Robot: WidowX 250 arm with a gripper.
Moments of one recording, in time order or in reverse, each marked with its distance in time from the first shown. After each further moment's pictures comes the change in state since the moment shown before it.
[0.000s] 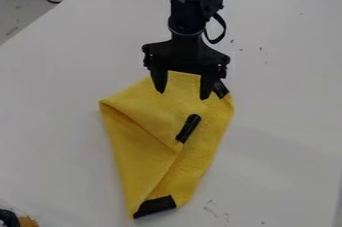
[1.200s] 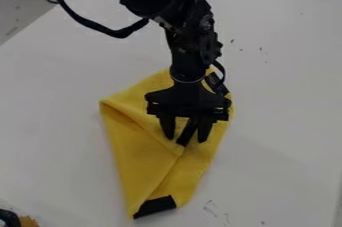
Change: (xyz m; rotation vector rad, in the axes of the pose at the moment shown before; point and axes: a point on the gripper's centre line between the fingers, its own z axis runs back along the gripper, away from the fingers) arm -0.045 -0.014 -0.040 -0.051 0.122 0.069
